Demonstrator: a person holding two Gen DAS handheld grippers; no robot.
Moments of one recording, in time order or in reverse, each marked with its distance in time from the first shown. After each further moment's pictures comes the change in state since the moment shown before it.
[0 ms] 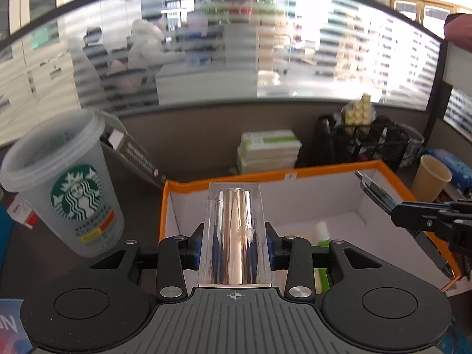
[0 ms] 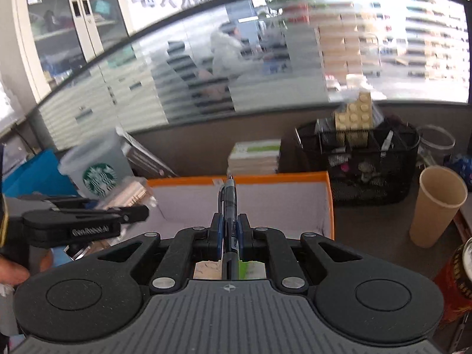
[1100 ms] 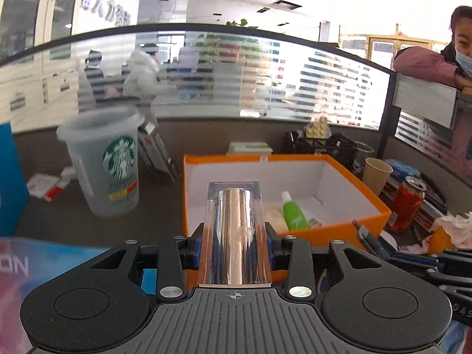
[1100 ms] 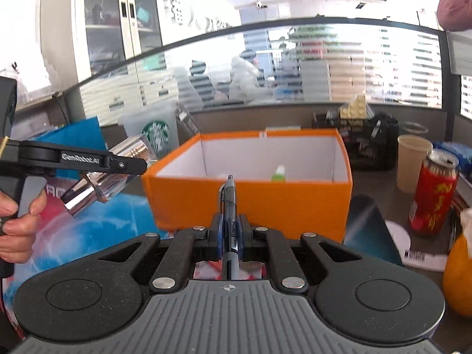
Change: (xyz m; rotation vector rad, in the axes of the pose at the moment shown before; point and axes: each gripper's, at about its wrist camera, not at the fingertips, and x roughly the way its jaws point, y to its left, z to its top) left arm -0.120 0.021 -0.094 -0.030 -0.199 -0.102; right arm -0.107 0.075 -0.139 -0.121 -0.163 -0.003
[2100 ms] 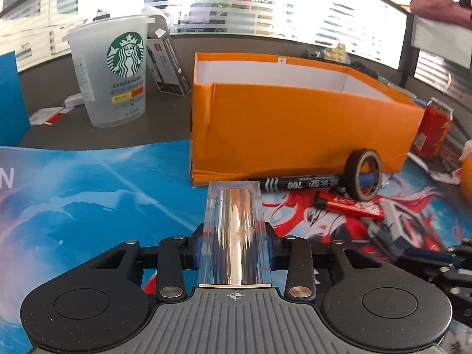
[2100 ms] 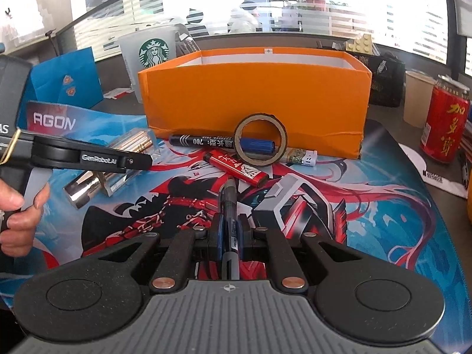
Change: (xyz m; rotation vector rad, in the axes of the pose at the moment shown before) left arm 0.032 0.006 -0.103 -0.014 0.169 0.049; right arm 0.023 0.016 -0.080 -0.038 0.208 -0.050
